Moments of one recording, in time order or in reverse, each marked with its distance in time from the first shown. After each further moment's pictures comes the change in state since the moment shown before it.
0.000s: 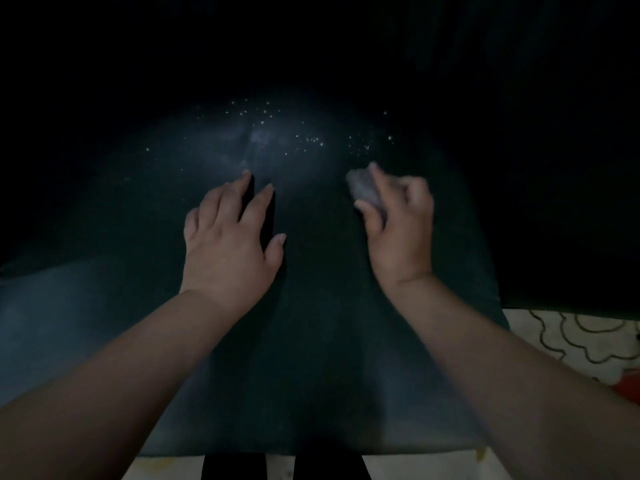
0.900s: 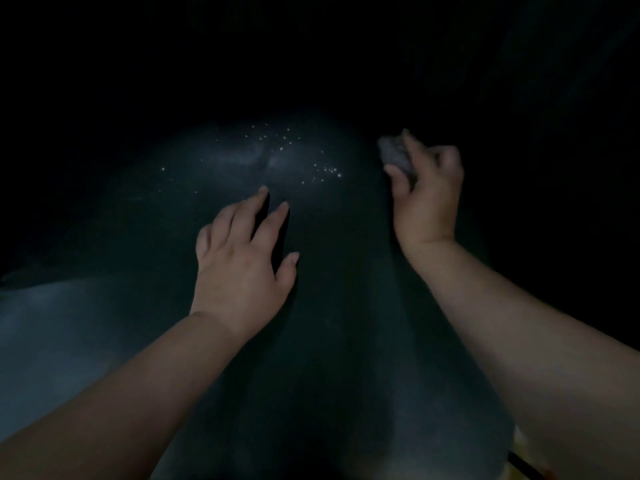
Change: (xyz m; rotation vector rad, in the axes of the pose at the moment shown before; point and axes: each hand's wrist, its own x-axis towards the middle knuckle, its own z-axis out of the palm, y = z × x) left_hand 0.012 0.000 -0.001 -0.078 -0.007 -0.034; right_hand 0.088 0.008 0.013 0.027 0.005 0.060
